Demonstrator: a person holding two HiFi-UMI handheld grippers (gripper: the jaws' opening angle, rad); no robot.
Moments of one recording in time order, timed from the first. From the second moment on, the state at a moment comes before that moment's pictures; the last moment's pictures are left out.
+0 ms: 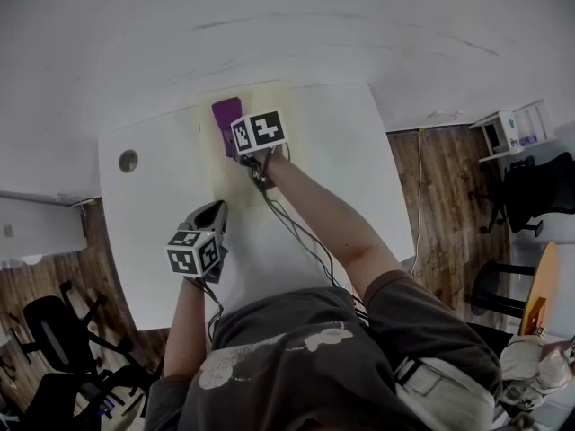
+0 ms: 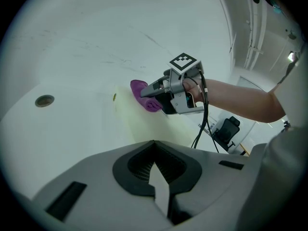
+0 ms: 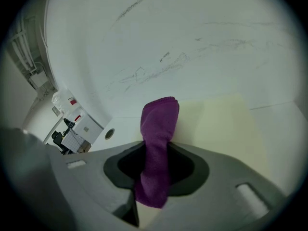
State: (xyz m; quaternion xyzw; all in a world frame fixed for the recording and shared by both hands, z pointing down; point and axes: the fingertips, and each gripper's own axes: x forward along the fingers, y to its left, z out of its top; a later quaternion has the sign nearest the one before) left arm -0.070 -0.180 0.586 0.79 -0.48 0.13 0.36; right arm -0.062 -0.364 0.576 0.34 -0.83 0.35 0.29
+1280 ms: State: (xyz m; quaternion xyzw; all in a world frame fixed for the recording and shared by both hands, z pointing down) left arm -0.068 -0.180 0.585 0.79 -0.48 0.13 0.36; right arm 0.080 -0.394 0.579 0.43 -0.78 0.35 0.30
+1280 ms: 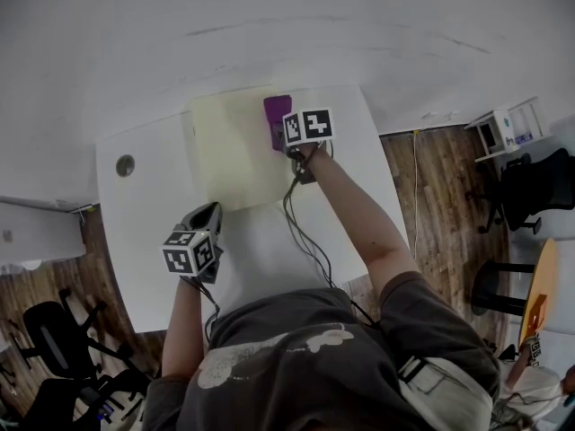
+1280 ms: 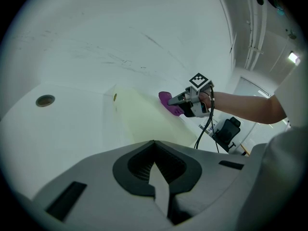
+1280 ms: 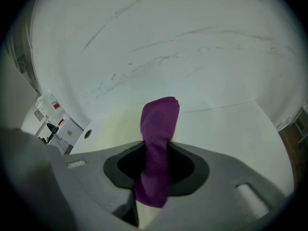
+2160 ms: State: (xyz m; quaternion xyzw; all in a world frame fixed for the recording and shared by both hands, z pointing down) left arm -0.068 -0.179 0.584 0.79 -0.48 0.13 0.35; right arm 0.078 -0.374 0.538 0.41 -0.80 0.33 0.28
